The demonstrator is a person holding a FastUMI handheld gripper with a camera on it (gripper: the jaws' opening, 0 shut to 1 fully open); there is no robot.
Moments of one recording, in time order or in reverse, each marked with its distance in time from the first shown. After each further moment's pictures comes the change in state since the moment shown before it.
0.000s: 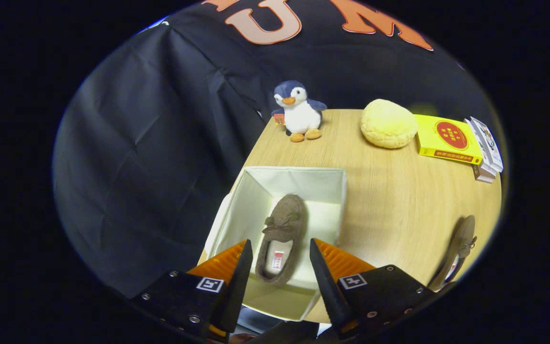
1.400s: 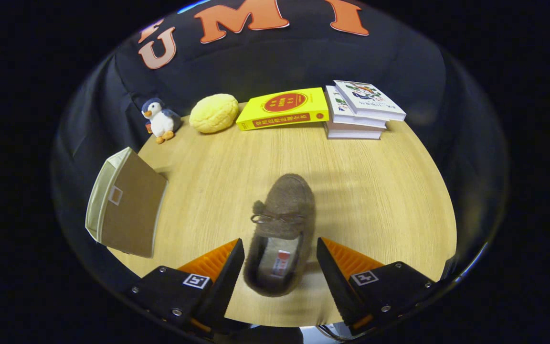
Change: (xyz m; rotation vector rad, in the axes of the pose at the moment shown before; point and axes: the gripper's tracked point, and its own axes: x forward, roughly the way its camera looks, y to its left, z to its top) arm -0.105 -0.374 -0.132 0.132 -0.036 -0.400
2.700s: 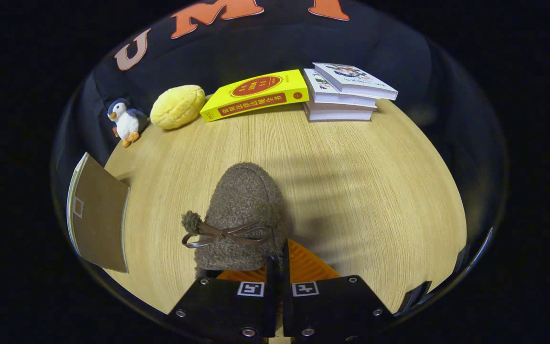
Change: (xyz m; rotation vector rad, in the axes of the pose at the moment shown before) arm 0.051 0.001 0.006 0.094 -0.001 -0.102
